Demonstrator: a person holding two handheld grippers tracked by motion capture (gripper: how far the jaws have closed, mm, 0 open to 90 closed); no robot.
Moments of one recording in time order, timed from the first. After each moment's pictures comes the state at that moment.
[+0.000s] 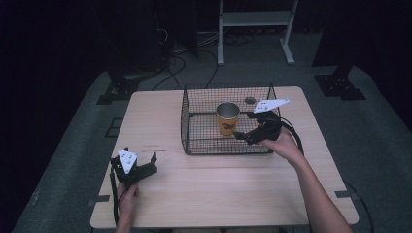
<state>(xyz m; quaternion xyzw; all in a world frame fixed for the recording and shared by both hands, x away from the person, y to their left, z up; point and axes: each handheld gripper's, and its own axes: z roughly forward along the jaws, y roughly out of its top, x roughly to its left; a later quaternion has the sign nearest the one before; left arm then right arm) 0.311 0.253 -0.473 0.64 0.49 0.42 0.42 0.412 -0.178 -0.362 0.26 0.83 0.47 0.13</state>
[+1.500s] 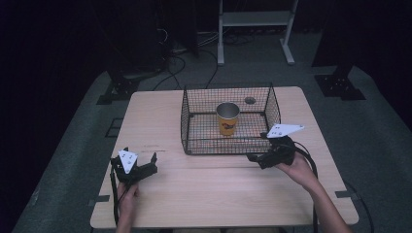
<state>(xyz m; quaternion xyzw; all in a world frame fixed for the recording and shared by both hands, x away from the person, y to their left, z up) 0.311 0.252 -0.473 0.64 0.49 0.42 0.42 0.358 -0.212 -0.401 0.28 0.84 0.45 0.14</state>
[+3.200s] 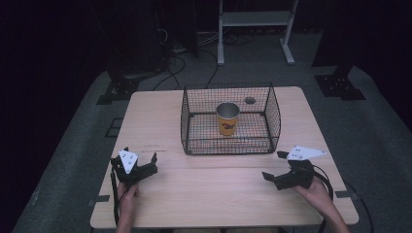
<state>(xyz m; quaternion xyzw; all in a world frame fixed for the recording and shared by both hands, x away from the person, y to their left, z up) 0.311 0.251 -0.473 0.64 0.49 0.42 0.41 0.305 -0.257 -0.436 0.32 0.82 0.46 0.15</state>
